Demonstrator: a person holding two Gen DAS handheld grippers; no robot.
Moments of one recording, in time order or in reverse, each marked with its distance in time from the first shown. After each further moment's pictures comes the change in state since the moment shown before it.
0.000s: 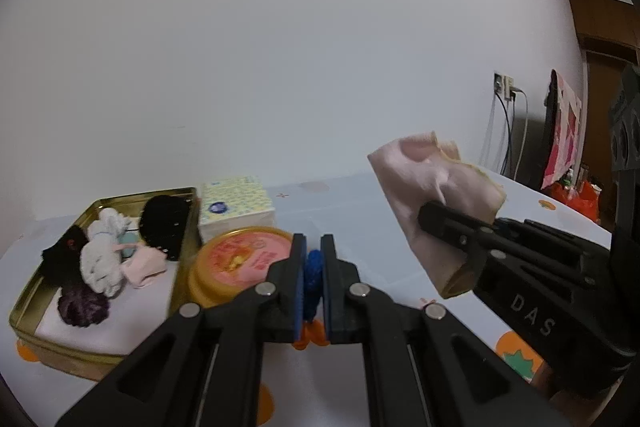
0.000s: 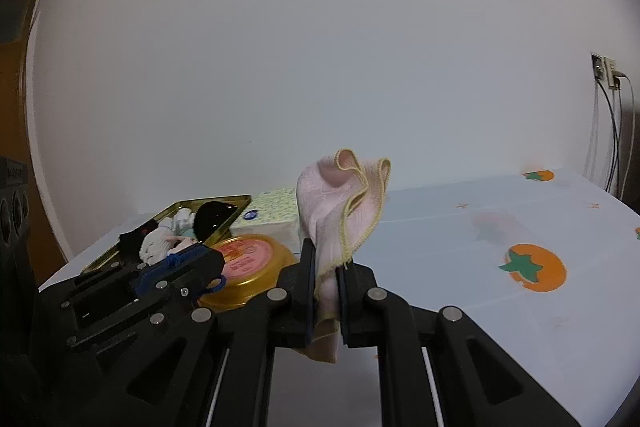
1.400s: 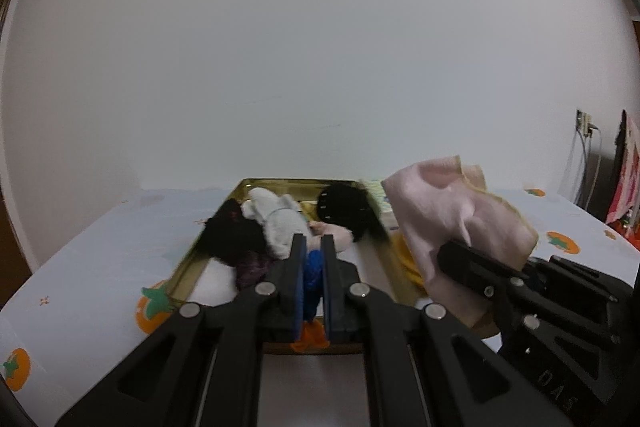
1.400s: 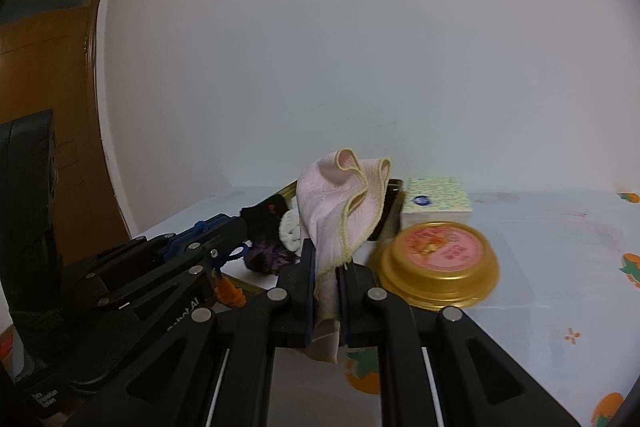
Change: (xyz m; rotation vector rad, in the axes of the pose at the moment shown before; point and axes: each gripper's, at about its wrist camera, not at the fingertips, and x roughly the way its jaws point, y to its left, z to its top) left arm -0.071 0.127 -0.024 -0.131 -0.040 0.286; right arm 0.007 0.139 -0.019 -0.118 0.037 0.254
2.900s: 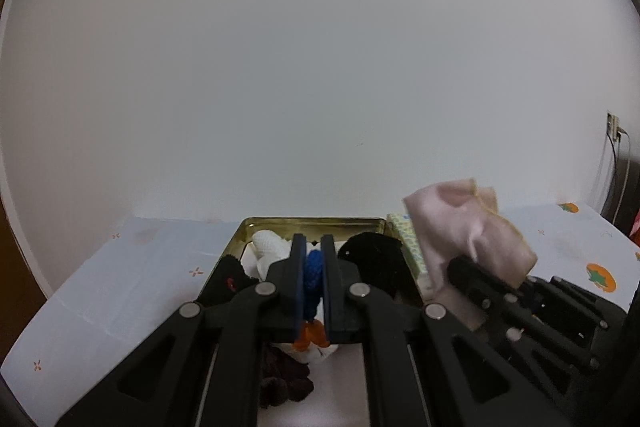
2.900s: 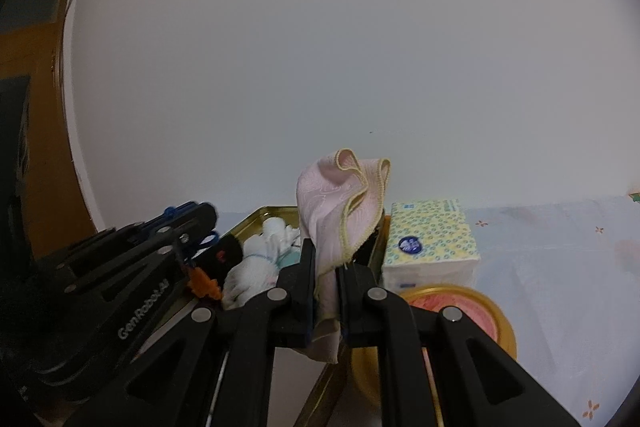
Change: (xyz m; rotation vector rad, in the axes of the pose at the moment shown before) left arm 0.082 0.002 0.051 0.012 0.026 0.051; right arm 0.108 -0.047 0.039 0.074 -0.006 -0.064
